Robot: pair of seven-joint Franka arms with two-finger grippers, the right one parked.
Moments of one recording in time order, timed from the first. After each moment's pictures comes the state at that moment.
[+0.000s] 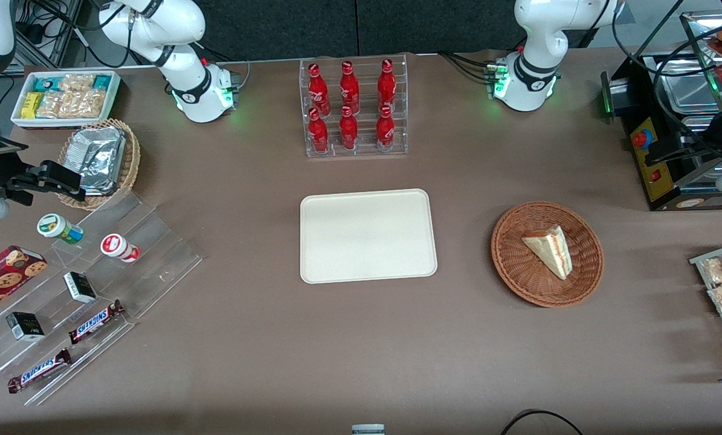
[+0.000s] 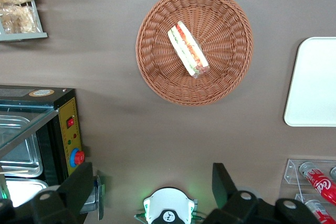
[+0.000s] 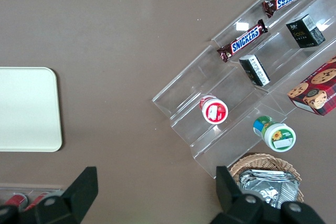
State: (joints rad) arm -0.03 0.06 0.06 -1.46 0.02 1.33 -0.01
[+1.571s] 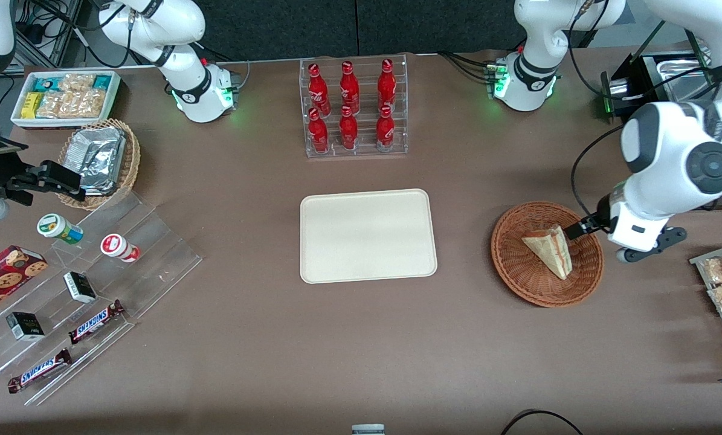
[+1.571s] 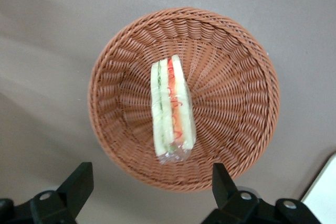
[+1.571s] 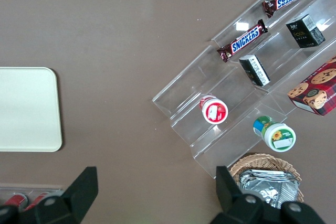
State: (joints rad) arm -0.12 0.13 0.05 -2.01 0.02 2.05 -0.53
